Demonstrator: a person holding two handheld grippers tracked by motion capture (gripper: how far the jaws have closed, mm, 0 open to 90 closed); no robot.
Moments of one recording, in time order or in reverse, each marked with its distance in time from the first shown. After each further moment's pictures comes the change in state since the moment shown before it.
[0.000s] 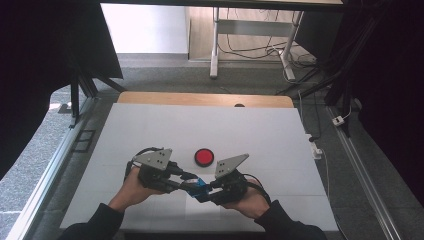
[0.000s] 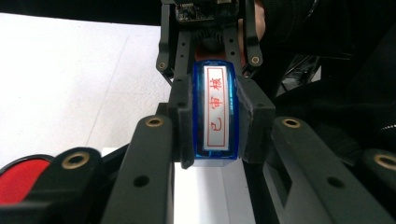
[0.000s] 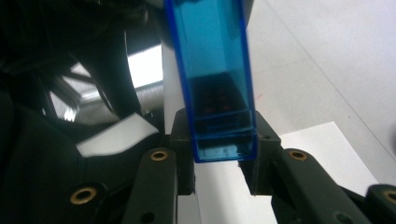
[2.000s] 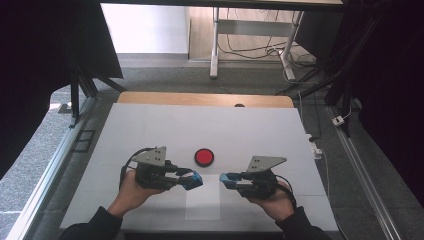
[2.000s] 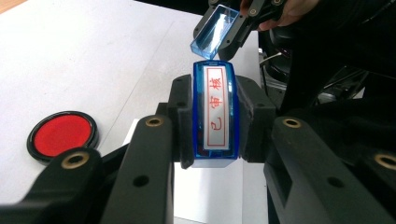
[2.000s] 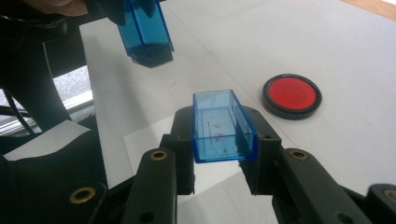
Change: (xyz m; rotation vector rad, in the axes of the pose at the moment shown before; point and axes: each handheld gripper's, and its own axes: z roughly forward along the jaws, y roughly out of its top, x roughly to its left) left arm -0.004 -0.011 -0.003 0.020 0.182 -0.150; right arm -0.002 -0.032 -0.066 -0.106 -0.317 0.085
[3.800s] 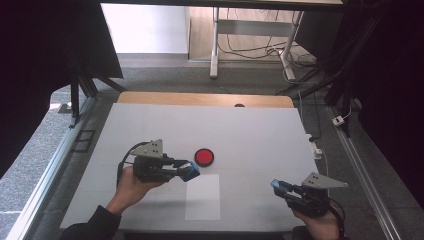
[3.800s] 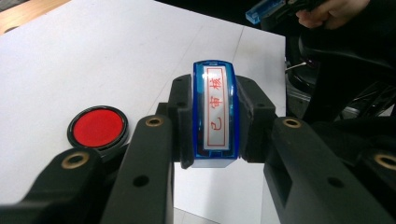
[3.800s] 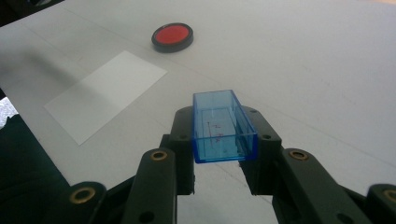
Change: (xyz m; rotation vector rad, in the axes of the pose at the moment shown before) left arm 0.008 0.007 -0.008 -0.004 0.100 -0.053; right arm -0.013 -0.082 -0.097 -0.040 -0.335 0.239
